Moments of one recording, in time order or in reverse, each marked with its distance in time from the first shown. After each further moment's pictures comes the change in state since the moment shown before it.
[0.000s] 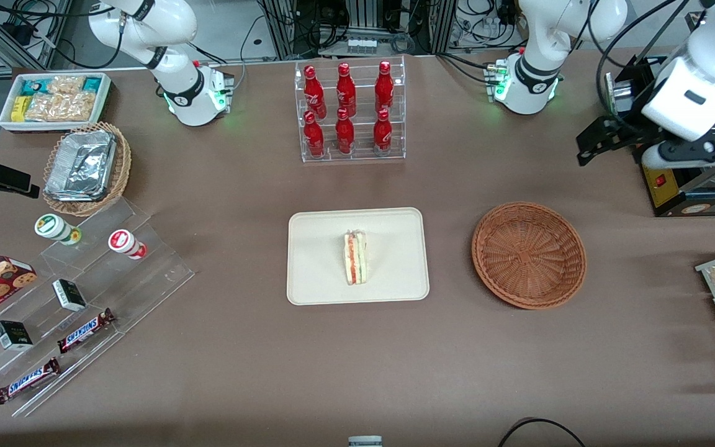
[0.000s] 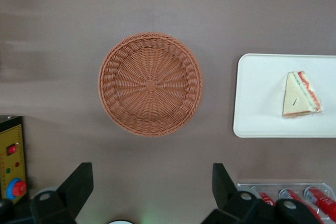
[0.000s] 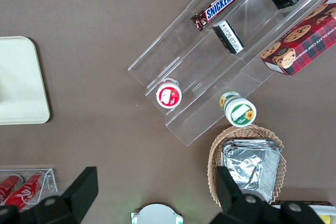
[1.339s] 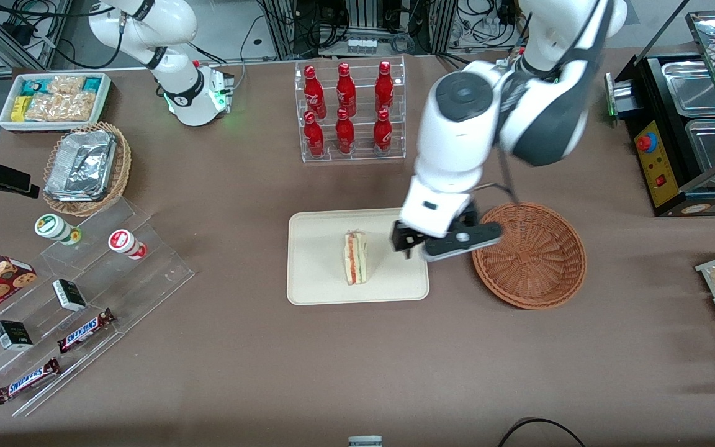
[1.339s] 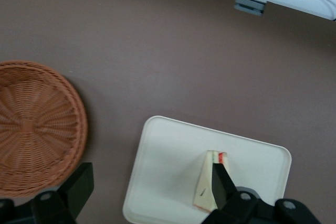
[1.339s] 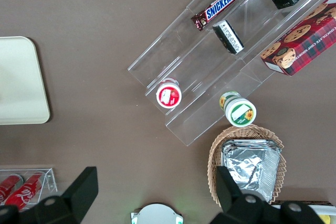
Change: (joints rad) arm -0.005 0.474 -0.335 0.253 0.065 0.354 -0.606
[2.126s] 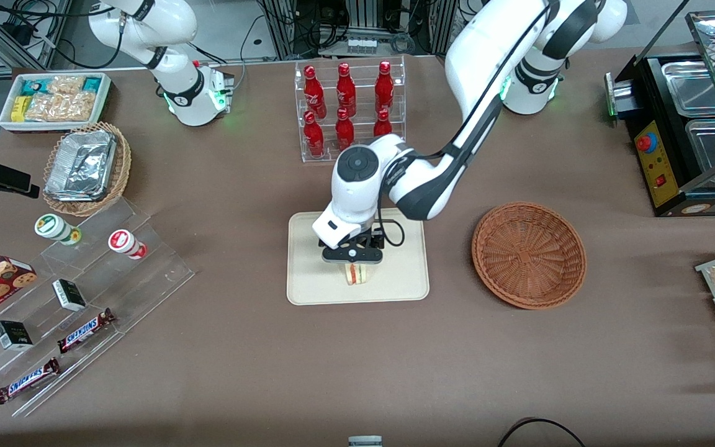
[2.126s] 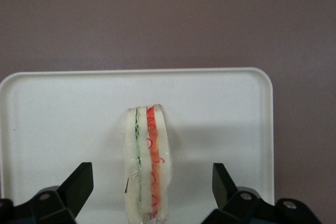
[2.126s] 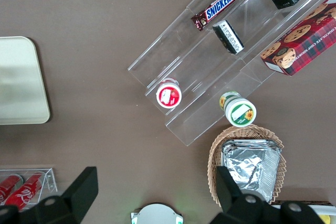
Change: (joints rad) arm -0.006 0.330 -0.260 0.001 0.103 0.368 -0.032
